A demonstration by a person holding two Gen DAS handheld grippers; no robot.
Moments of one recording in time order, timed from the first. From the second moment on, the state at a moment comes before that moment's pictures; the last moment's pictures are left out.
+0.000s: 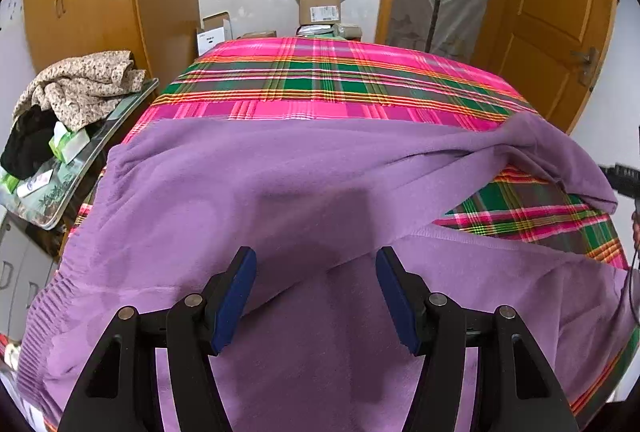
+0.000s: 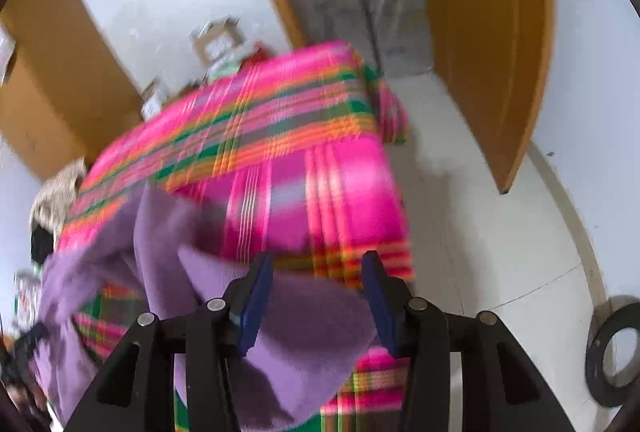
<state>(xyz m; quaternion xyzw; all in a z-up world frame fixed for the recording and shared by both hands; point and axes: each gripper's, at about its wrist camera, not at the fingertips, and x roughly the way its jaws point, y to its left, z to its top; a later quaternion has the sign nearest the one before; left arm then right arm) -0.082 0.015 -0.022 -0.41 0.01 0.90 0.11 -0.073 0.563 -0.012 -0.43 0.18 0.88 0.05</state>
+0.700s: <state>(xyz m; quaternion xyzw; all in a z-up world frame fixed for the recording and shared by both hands) -0.076 0.009 -0.010 -0.40 0.01 0.91 0.10 -0.043 0.596 0.047 -0.33 0.19 0.91 0.15</state>
